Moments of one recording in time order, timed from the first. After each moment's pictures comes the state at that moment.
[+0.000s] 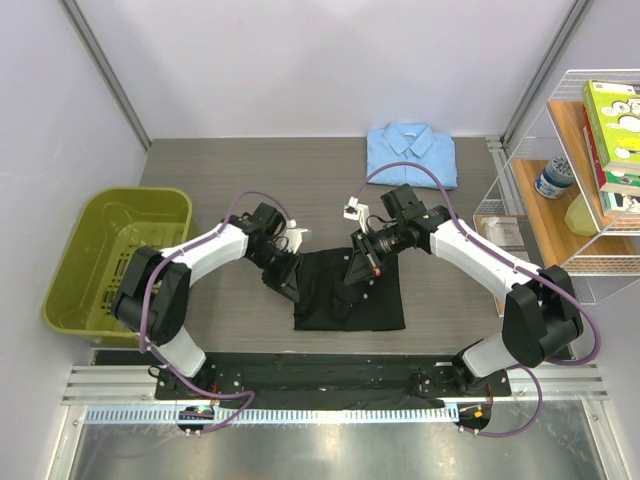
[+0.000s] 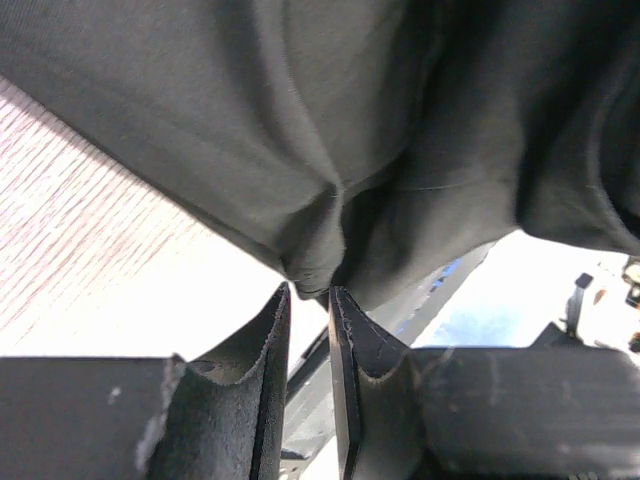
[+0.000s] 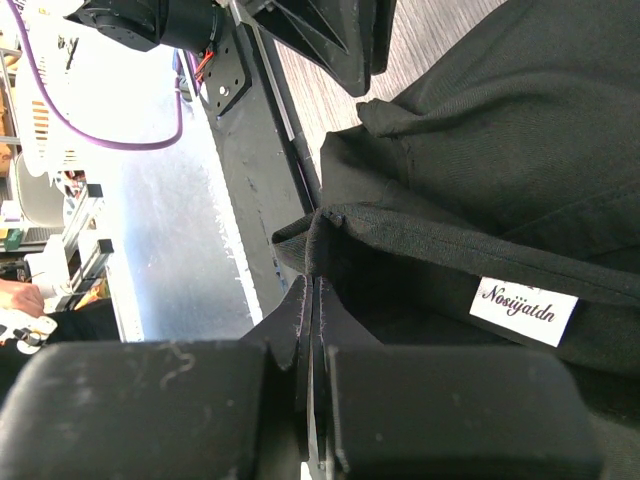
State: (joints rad) left arm -0.49 1.64 1.02 -0.73 0.67 -0.02; right arm 0.51 1.47 1.08 -0.65 -0.93 -0.05
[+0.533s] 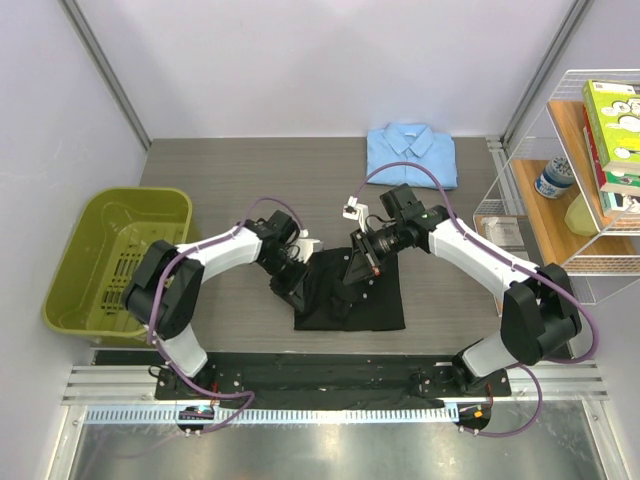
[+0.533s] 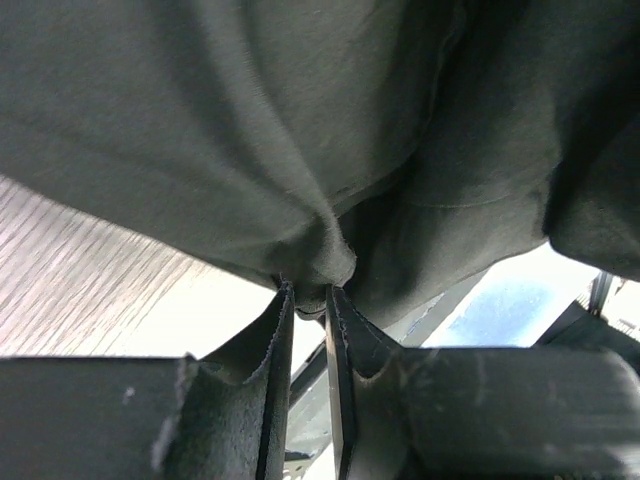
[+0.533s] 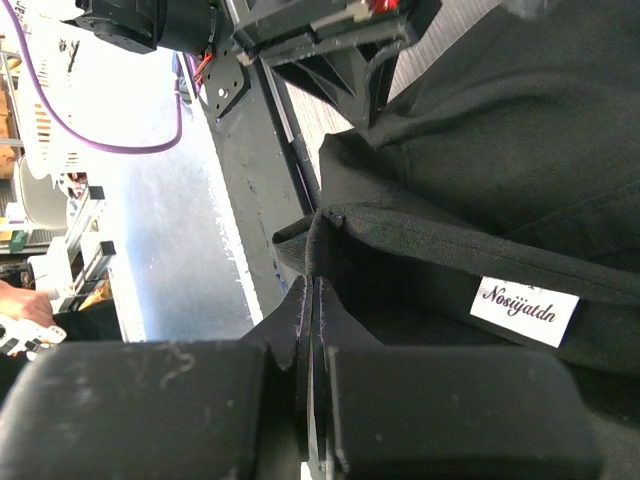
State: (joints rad) left arm -0.57 1.70 1.02 -0.73 0.61 -0.02; right arm 0.51 1.48 1.08 -0.64 -0.93 -0.04
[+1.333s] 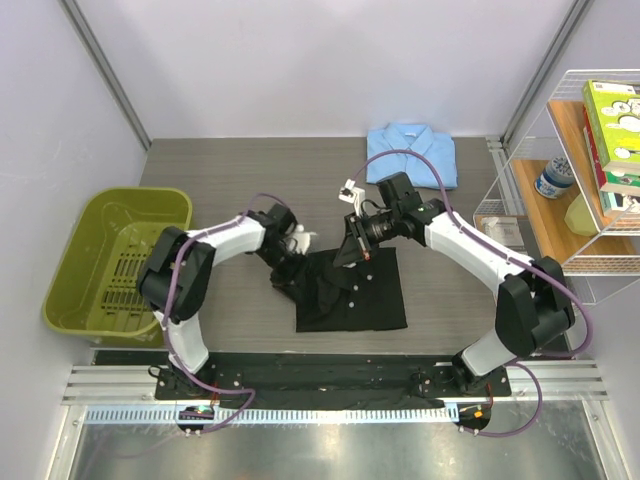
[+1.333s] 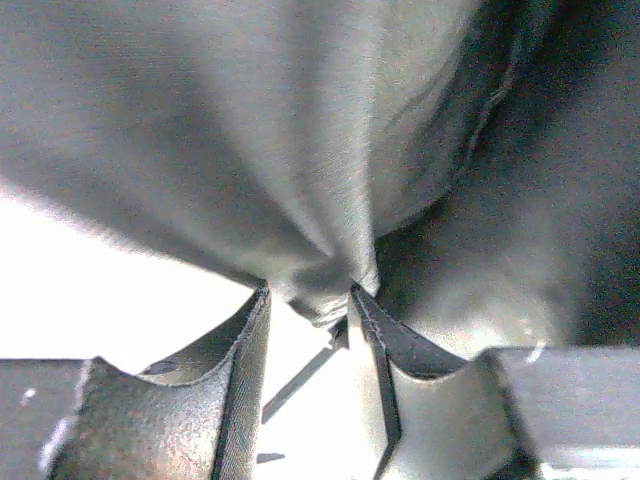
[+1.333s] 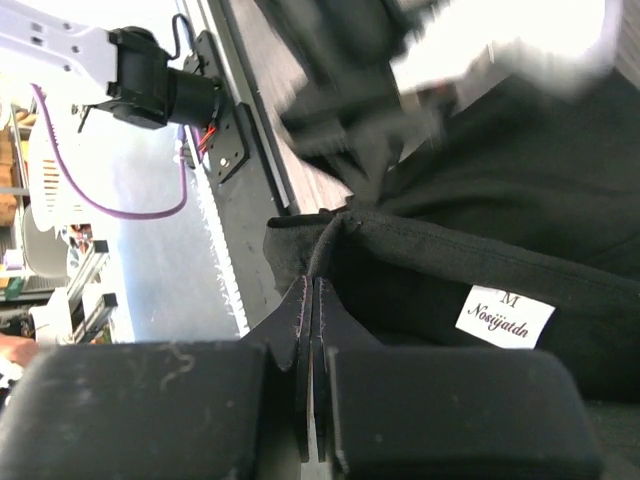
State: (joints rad) left arm -0.55 1.85 1.12 -0.77 0.64 -0.07; right arm 0.51 1.53 1.15 -0.50 -0.92 0.10
